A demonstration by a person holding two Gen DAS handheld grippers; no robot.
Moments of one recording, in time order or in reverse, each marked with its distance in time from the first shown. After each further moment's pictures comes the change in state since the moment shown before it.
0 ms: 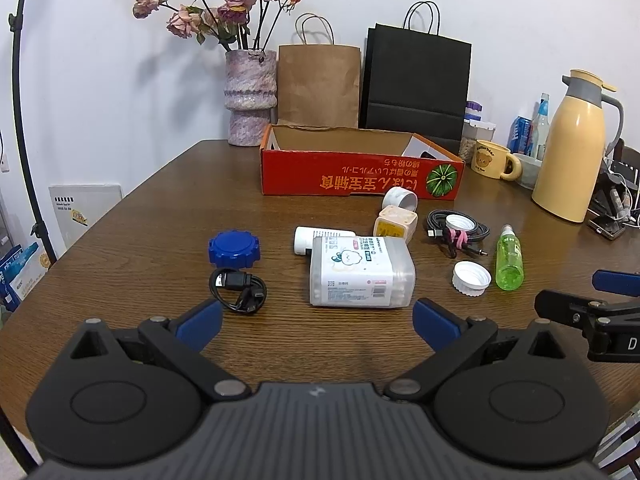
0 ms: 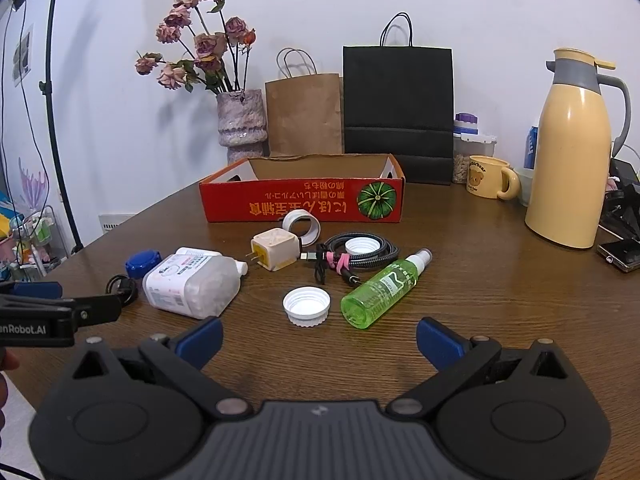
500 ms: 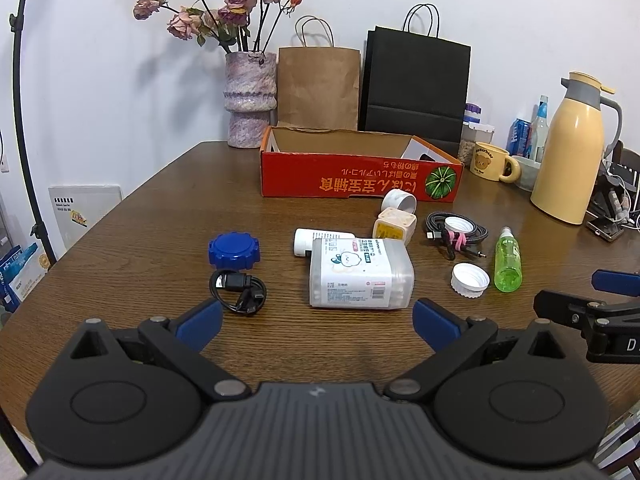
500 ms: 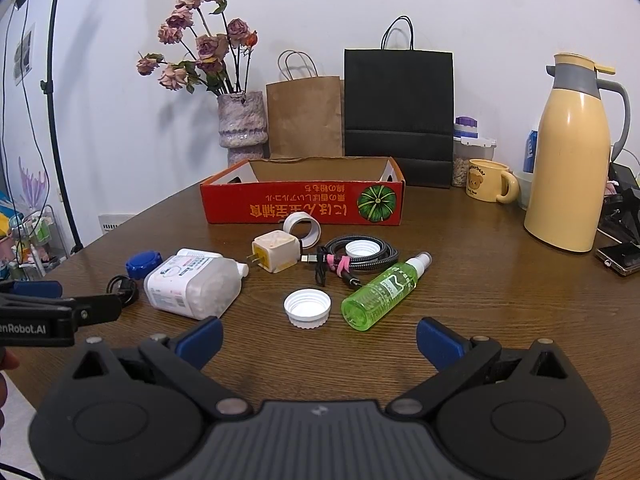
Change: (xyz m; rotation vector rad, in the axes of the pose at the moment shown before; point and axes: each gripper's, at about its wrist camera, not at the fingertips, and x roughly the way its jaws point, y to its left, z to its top) left arm 0.000 0.000 0.001 0.000 0.001 0.002; right arm -0.002 0.001 0.001 -0.006 -0.003 -0.002
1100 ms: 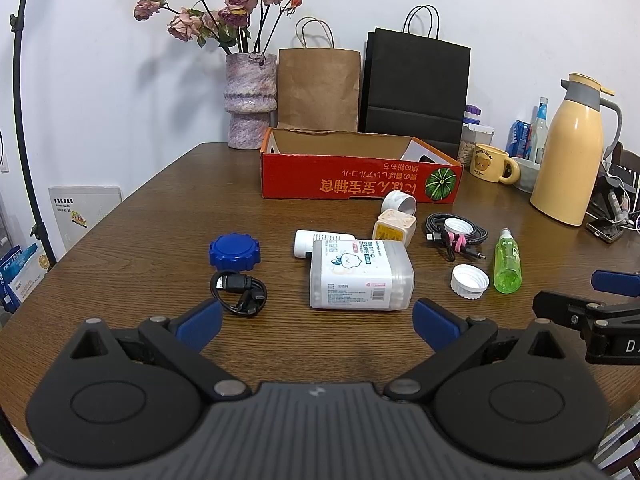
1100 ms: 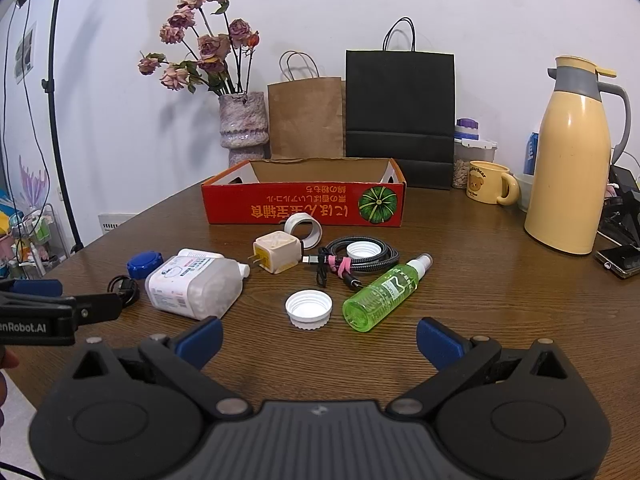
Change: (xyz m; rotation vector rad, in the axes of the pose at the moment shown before) left arm -0.001 0.000 0.000 -0.001 -0.002 -0.002; right arm -0.001 0.002 0.000 -0.002 -0.003 -0.002
